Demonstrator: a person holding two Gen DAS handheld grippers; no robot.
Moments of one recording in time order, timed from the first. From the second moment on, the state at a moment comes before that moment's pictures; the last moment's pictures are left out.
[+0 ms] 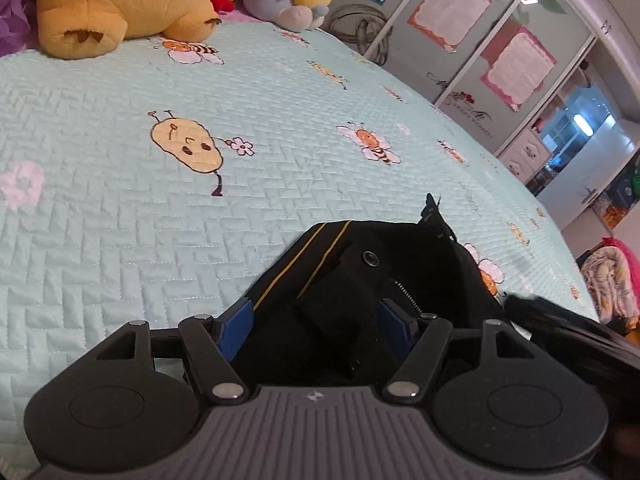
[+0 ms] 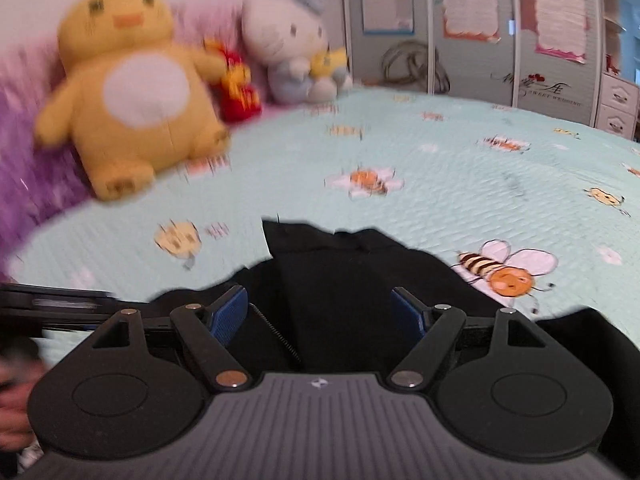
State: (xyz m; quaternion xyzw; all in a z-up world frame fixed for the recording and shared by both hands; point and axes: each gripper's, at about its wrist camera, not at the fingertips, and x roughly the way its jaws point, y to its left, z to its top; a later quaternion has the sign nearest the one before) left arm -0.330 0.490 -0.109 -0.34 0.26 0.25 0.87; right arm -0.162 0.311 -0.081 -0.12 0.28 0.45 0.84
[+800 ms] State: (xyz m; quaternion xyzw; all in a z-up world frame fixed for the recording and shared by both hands) left arm -0.319 0.463 -0.093 -0.33 0.22 0.14 0.91; right arm -0.218 0.292 -0.128 -0.23 0.22 0.49 0.81
